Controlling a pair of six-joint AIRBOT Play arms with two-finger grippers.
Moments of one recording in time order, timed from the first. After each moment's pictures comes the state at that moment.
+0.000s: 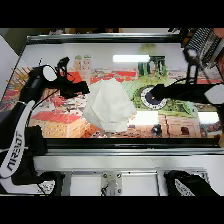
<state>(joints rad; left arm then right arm) -0.19 -1.53 1.42 1.24 -1.16 -1.73 0.10 -1.02 1.08 -1.17 1.01 1.46</state>
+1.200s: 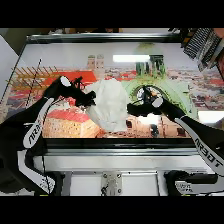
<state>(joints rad) -0.16 -1.77 1.45 0.97 -1.16 -1.65 0.25 -1.51 0.96 -0.81 0.68 1.48</state>
